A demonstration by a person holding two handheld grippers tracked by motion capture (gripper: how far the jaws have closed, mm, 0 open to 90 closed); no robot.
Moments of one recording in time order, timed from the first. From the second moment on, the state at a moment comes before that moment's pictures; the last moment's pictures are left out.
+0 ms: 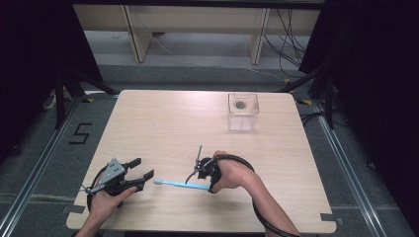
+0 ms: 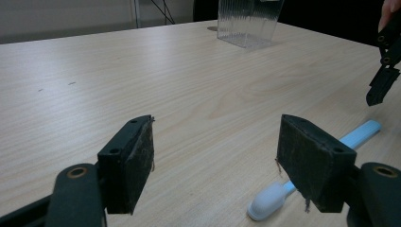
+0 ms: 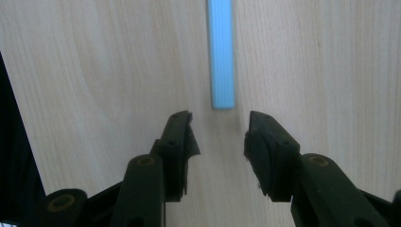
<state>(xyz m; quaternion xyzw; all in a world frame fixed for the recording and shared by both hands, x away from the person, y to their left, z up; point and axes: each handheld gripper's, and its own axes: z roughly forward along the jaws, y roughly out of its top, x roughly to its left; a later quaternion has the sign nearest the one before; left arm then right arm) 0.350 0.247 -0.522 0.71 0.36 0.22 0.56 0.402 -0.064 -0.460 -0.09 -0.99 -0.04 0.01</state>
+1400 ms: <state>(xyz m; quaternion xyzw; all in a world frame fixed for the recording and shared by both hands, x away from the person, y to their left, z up) 0.350 0.249 -0.522 0.71 0.36 0.22 0.56 0.420 -0.021 -0.476 -0.07 -1.00 -0.03 0.03</state>
